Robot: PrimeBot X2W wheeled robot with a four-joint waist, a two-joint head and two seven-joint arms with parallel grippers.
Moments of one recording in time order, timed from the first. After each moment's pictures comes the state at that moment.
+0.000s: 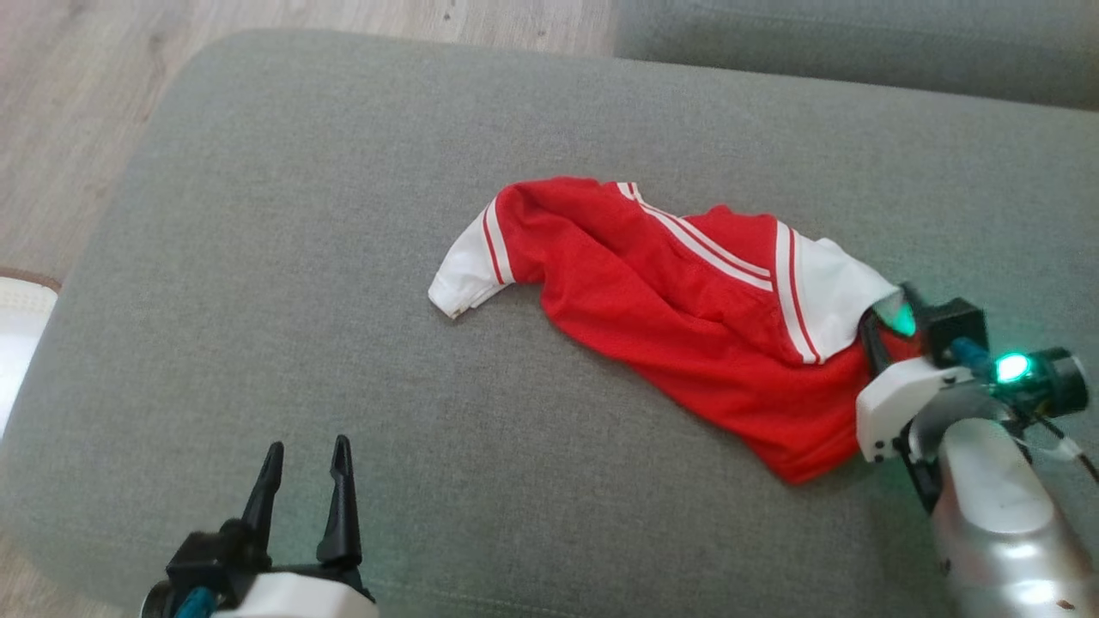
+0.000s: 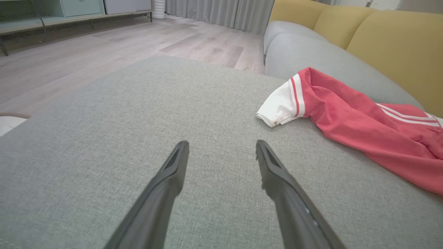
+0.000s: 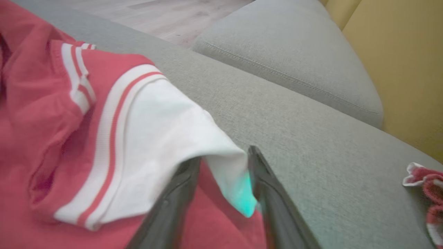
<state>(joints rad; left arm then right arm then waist) 0.02 0.30 -0.46 0.16 -0.61 0.20 -0.25 -0.46 -0.11 -0.11 0.84 -0.32 0.12 -0.18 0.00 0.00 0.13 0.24</state>
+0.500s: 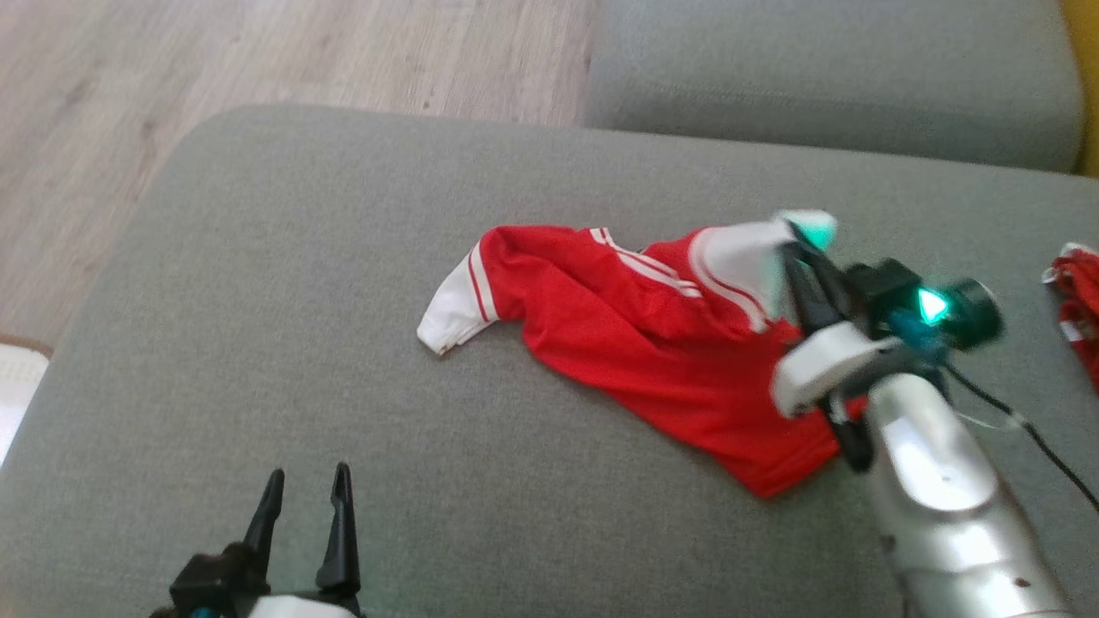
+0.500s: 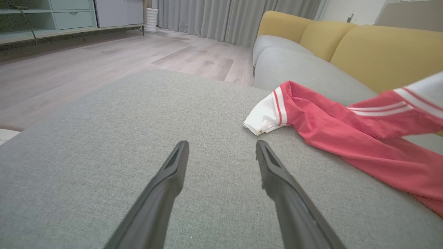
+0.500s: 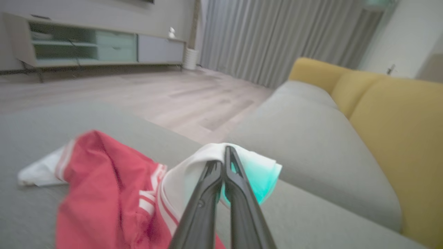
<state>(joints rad) 0.05 0.31 -0.46 0.17 -0.61 0.20 -0.24 -0.50 -0.09 0.14 0.74 -0.12 0.12 -0.25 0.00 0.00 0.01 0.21</state>
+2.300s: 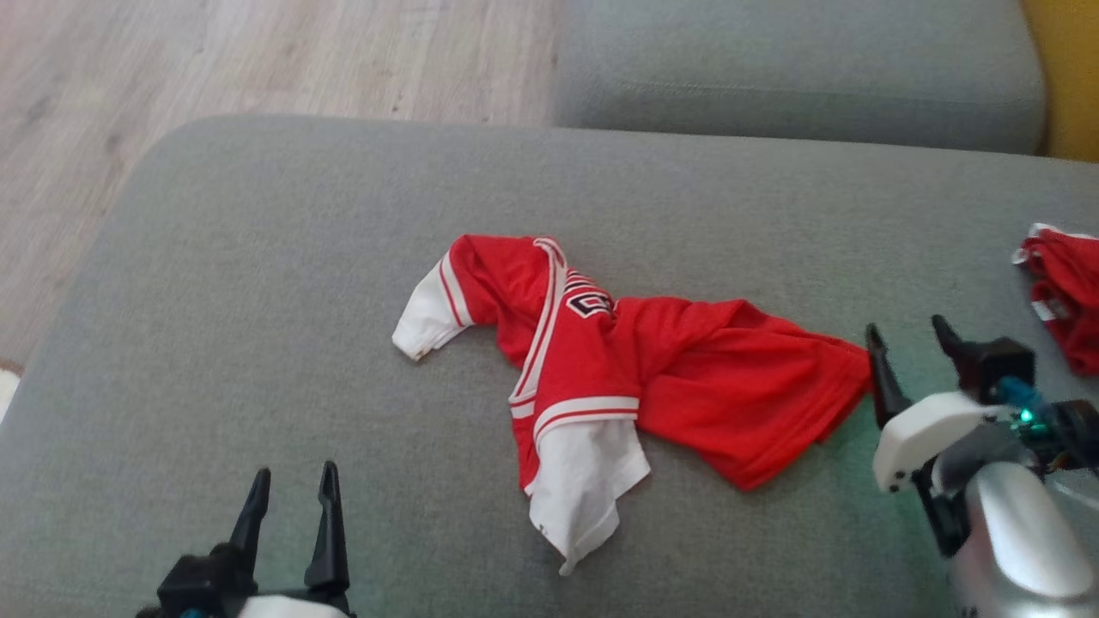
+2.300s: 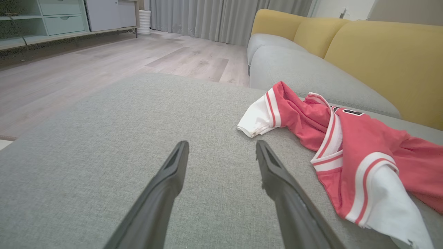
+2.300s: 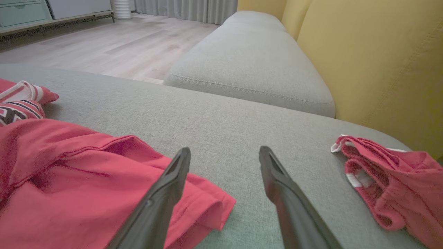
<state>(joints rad) 0.07 0.33 -0.46 0.15 -0.60 0.22 -0.24 -0.29 -0.13 -0.05 0.61 -0.06 0.12 -0.09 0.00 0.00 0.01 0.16</state>
